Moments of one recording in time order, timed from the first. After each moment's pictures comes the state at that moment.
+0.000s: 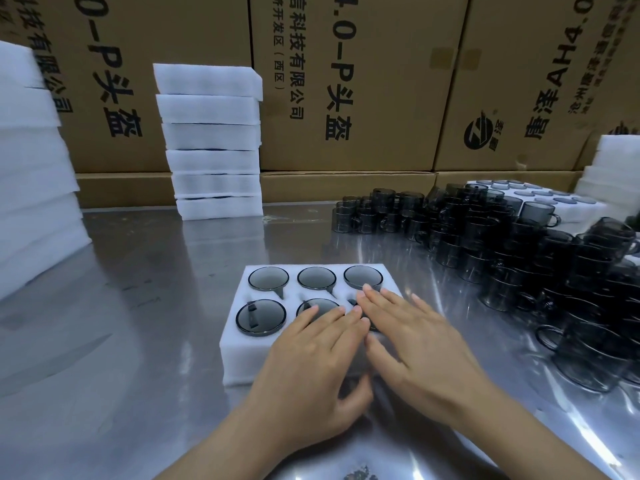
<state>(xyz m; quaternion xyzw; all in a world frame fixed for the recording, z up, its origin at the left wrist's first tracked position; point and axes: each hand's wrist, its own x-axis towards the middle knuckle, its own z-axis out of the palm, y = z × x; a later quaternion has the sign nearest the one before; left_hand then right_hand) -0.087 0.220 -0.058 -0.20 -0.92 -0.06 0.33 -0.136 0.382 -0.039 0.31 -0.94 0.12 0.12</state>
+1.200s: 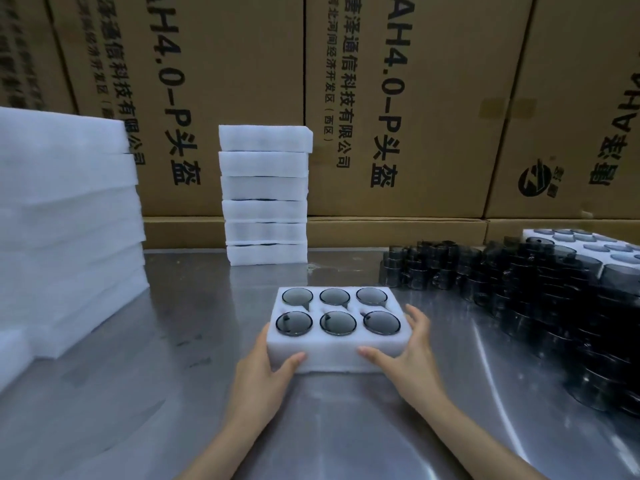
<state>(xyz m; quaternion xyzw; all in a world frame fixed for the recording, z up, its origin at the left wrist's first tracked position) -0.145 0.094 -0.070 0.13 -0.82 -0.49 0.26 -0.246 0.290 -0.070 0.16 -0.80 0.57 0.09</state>
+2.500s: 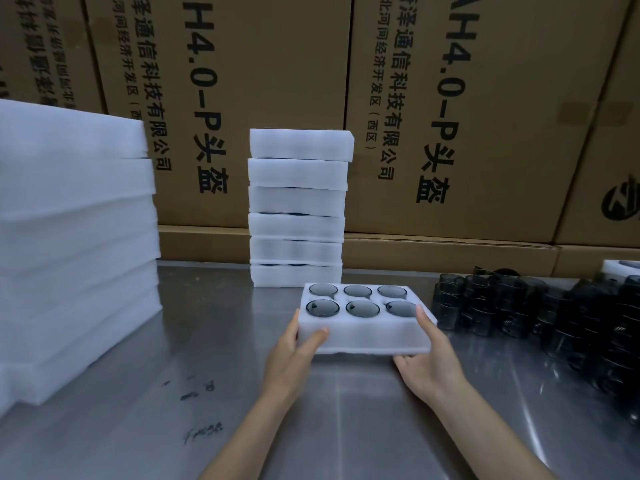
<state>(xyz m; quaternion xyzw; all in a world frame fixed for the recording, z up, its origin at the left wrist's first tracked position) -0.260 0.032 -0.054 0.15 -0.75 -0.60 0.24 -0.360 0.202 -0.045 0.00 -0.37 0.90 -0.22</state>
